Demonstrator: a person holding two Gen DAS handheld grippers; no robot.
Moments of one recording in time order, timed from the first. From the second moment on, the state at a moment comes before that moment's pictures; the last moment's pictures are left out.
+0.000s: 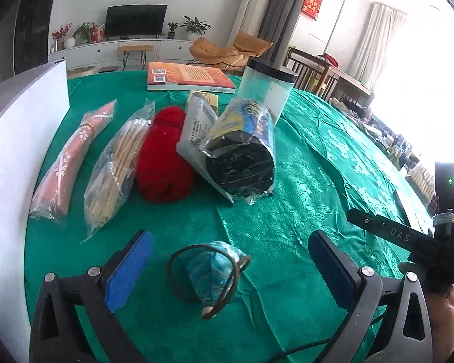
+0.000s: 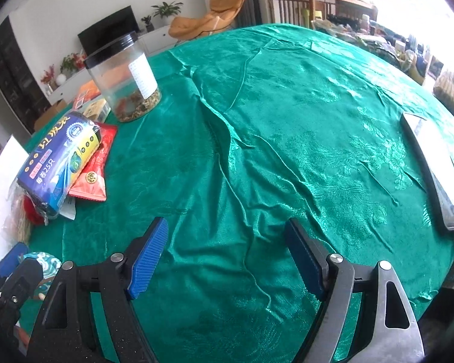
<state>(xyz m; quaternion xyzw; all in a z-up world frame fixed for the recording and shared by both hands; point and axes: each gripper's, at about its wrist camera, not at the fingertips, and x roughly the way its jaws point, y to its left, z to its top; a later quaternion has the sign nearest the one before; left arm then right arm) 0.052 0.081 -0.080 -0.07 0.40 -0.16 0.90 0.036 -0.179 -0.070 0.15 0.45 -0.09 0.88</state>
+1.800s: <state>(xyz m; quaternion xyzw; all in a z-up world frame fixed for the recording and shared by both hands) 0.037 0.083 -0.114 0.02 0.44 -0.12 0.89 0.045 -0.155 -0.078 0.07 0.47 -0.10 0.87</state>
